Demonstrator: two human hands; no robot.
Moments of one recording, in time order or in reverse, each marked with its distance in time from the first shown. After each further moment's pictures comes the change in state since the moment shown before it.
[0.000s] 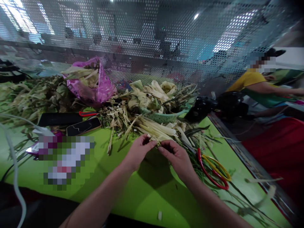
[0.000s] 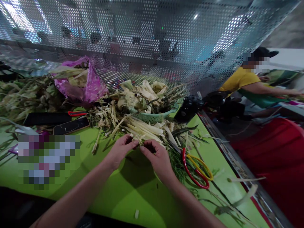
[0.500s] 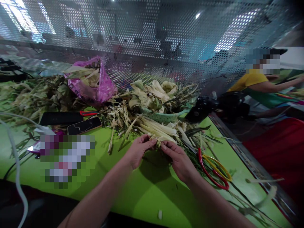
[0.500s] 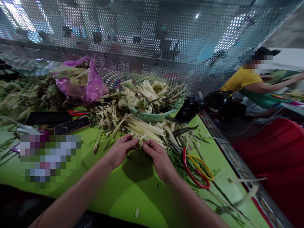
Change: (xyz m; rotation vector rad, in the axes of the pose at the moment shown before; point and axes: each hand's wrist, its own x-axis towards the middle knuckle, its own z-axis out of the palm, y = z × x) left_hand 0.004 -0.002 -0.007 -0.214 -0.083 -0.083; right_hand -0.001 -0.002 0.002 0.501 -0.142 0.258
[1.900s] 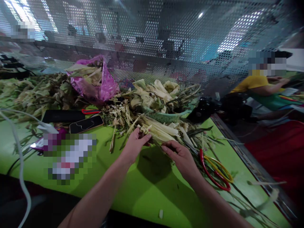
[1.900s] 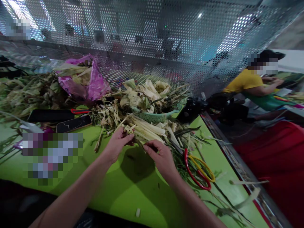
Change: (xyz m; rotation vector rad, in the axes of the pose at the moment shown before) left_hand 0.003 0.013 -0.011 0.201 0.167 0.174; right_hand 0.001 -0.003 -0.010 -0.660 0.073 -0.308
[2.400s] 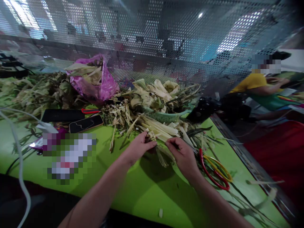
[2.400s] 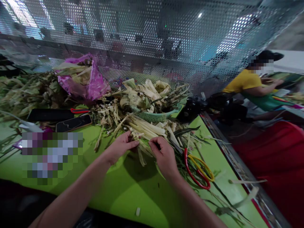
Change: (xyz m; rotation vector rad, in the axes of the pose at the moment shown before) left_hand -0.003 -0.003 0.005 -0.024 -0.269 -0.100; right_hand 0.005 0.008 -0.002 -0.133 0.159 -0.098
